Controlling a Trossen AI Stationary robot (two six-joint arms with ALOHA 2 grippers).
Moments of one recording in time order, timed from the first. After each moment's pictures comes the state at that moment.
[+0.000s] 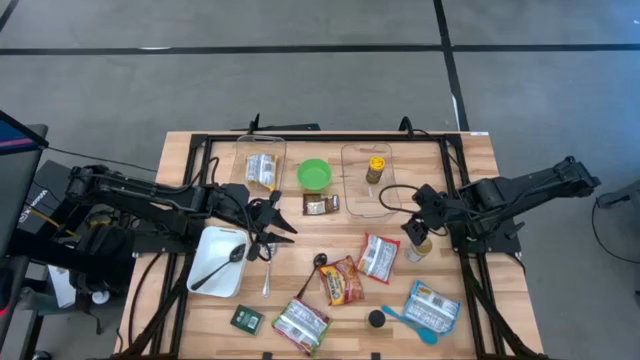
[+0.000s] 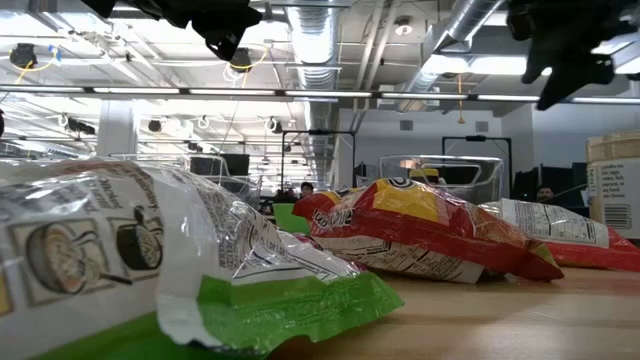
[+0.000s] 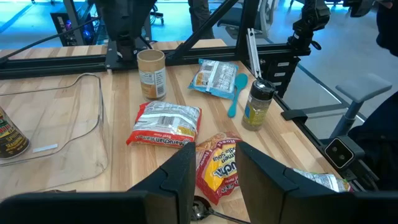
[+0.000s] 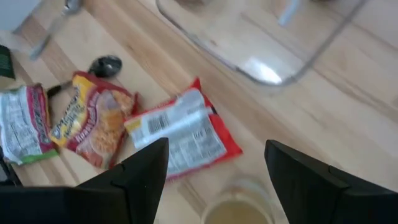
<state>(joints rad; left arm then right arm) -0.10 1.10 0.70 0.05 0.16 0.02 0.30 0.94 0.90 -1.03 0.29 1.08</state>
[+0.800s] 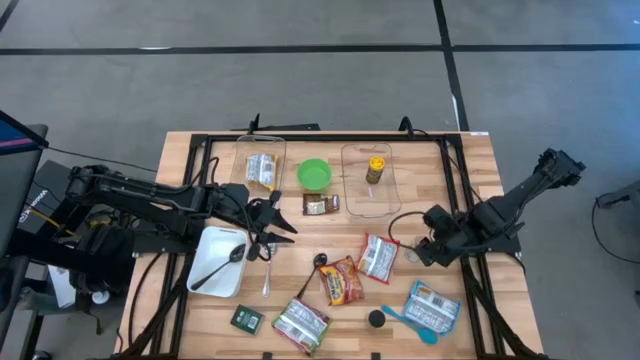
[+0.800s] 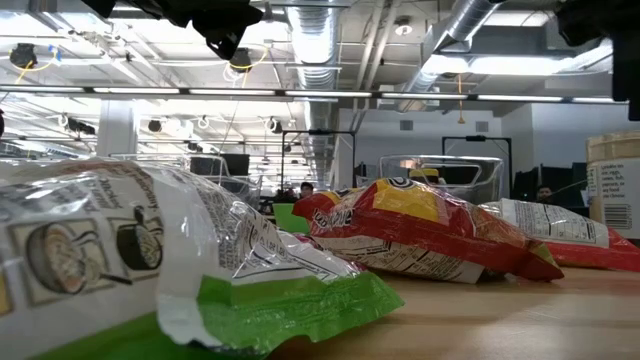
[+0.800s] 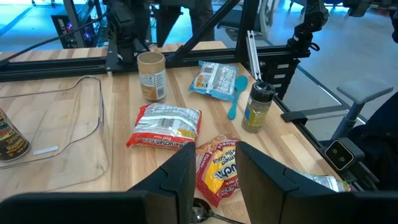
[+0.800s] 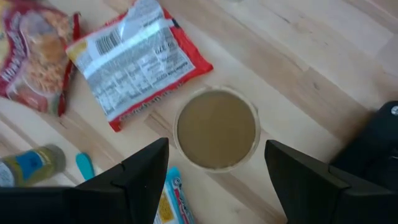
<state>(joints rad) -0.10 1.10 0.70 0.06 0.16 0.02 0.61 1.06 0.92 -1.25 0.26 1.49</state>
